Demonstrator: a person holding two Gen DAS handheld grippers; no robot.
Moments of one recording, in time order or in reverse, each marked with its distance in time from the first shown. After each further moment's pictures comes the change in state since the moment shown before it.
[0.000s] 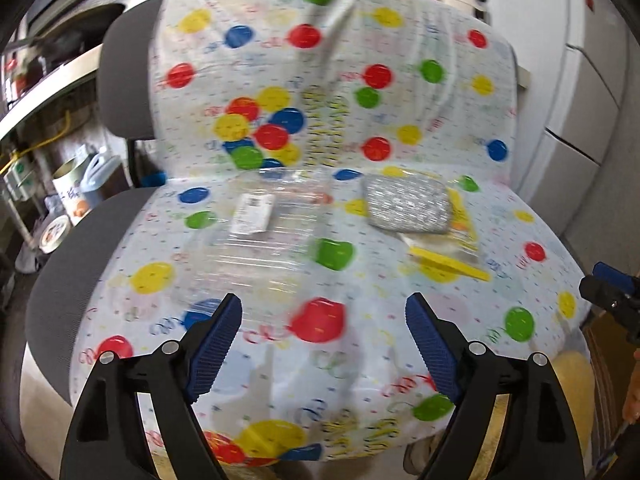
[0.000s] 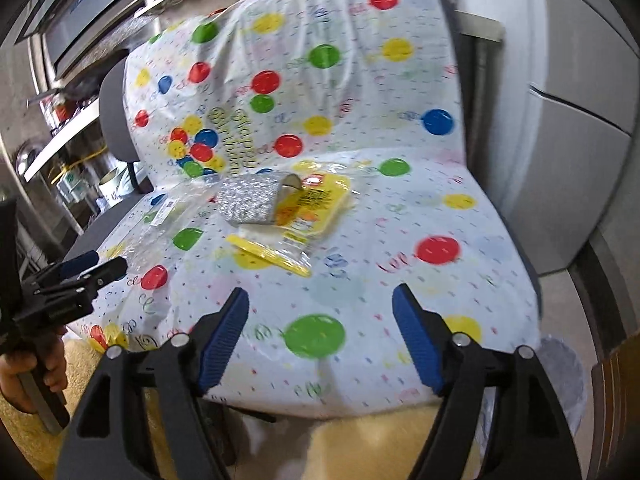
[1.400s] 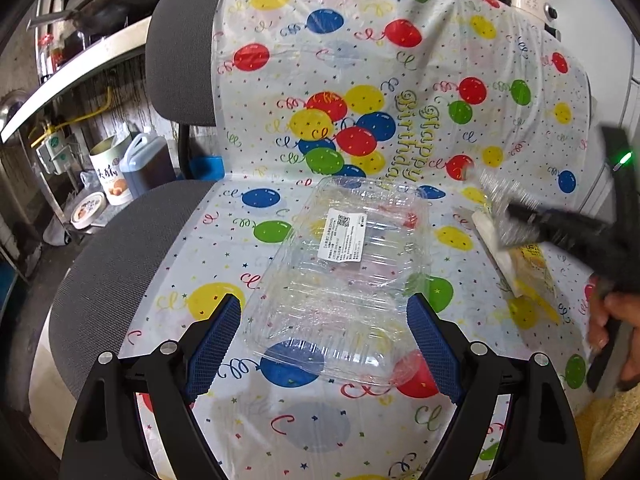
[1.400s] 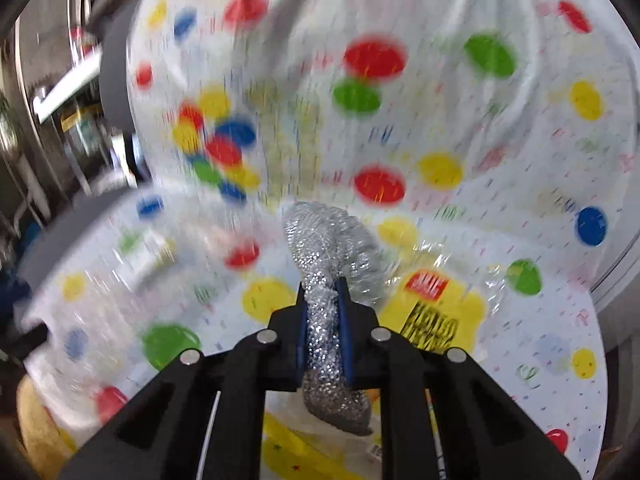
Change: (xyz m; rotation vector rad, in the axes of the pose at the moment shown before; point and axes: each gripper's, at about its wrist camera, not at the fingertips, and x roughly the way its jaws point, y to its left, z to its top) left arm 0.027 0.057 0.026 -0.089 0.025 0.130; right arm 0.135 0.068 0.116 -0.186 -0.036 0.102
